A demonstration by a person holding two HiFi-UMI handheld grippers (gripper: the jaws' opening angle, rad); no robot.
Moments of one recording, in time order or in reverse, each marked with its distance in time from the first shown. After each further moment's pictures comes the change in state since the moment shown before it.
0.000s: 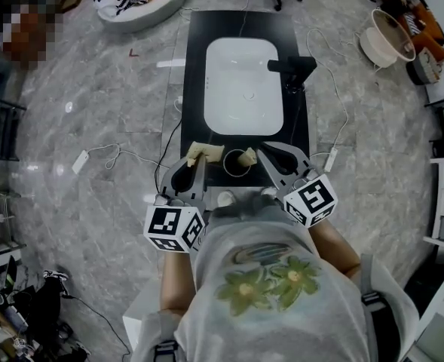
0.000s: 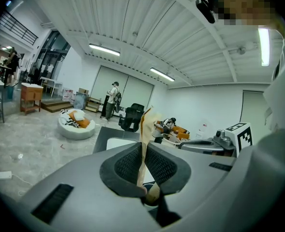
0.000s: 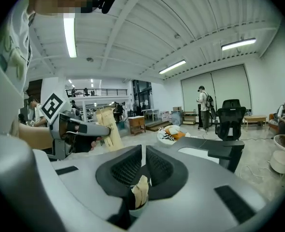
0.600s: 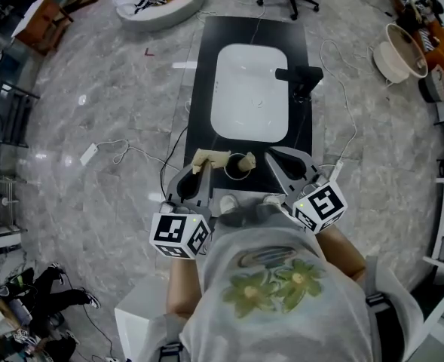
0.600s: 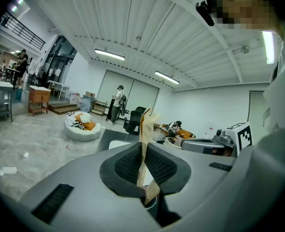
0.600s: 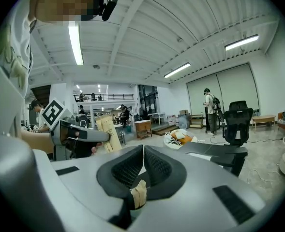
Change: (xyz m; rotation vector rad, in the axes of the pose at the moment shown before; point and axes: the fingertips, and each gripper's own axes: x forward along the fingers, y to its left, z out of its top) left arm -0.008 -0.029 0.007 -0.021 -0.044 0.081; right arm -0.024 -0.009 0.023 -0.012 -0.050 0.106
